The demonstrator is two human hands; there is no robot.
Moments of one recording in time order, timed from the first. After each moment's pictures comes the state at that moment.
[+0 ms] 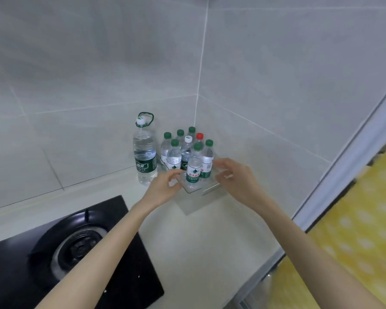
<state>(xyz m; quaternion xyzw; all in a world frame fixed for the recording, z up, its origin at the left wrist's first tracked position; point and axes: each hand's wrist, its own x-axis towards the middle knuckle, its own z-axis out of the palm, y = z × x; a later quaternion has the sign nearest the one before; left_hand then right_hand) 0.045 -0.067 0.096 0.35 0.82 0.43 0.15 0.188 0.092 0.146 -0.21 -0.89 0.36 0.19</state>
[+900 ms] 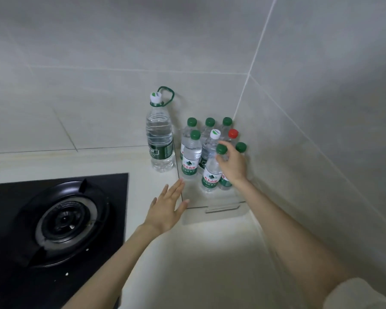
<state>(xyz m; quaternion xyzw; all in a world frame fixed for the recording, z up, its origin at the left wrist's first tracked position) 0.017 0.023 -0.028 0.19 0.92 0.29 0.15 -0.030 0.246 0.030 -0.14 -0.89 0.40 0.16</state>
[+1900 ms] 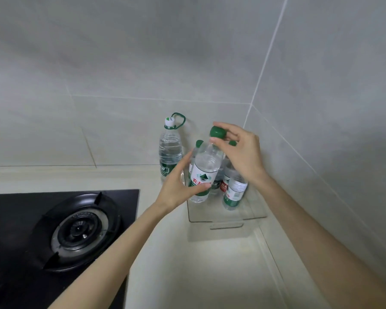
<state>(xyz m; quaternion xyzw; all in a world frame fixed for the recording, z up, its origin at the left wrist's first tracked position) 0.006 0.035 0.083 0.18 0.77 0.61 0.01 0.009 0.208 0.168 0.07 -0.82 0.52 0.24</state>
